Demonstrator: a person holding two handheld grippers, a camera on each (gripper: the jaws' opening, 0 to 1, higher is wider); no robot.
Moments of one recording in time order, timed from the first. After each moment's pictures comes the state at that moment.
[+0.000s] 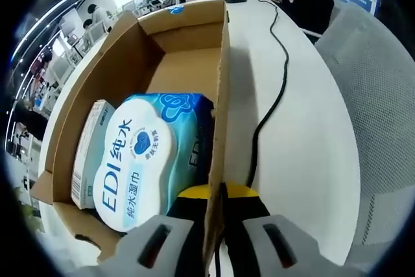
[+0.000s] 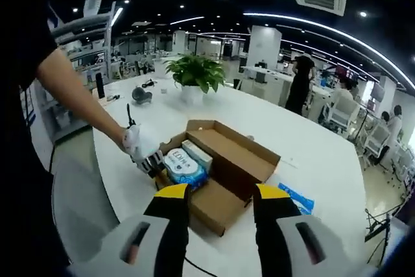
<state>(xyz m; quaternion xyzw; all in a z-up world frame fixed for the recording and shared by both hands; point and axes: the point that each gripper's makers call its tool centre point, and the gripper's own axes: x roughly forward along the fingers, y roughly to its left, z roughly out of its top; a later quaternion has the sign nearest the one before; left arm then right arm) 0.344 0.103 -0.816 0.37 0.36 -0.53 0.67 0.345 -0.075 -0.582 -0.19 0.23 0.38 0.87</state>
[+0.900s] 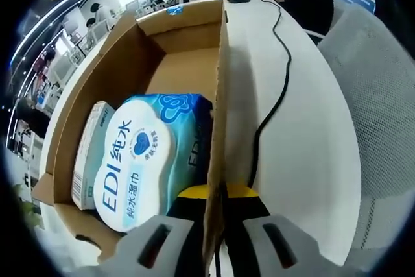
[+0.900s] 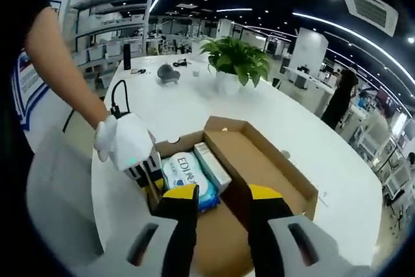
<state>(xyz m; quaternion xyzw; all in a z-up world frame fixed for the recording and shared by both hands) 0.343 0.100 -0.816 0.37 0.37 -0.52 0.68 0.412 0.026 -0.629 -0.25 0.23 0.46 0.82</state>
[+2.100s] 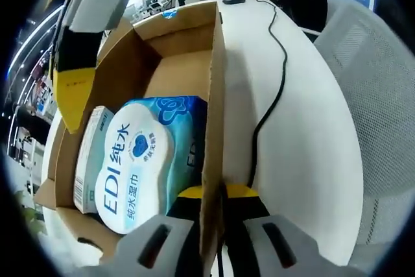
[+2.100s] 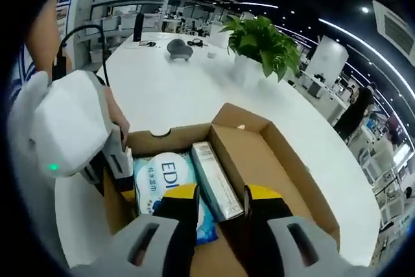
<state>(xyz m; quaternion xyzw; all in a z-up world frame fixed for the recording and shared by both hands) 0.343 0.098 -0.816 0.38 0.35 -0.53 0.67 0.456 0.096 -0.715 -0.33 0.21 0.48 0.78</state>
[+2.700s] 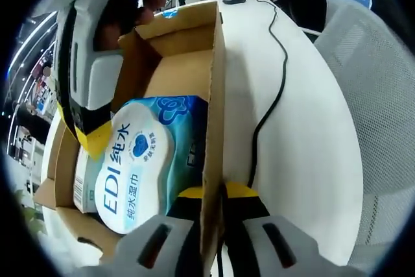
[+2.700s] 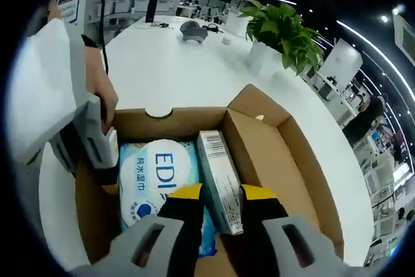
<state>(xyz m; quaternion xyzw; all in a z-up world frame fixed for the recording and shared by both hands) 0.343 0.099 -0.815 0.38 0.35 -0.53 0.67 0.467 0.113 -0.751 -0.38 0.22 0.48 0.76</state>
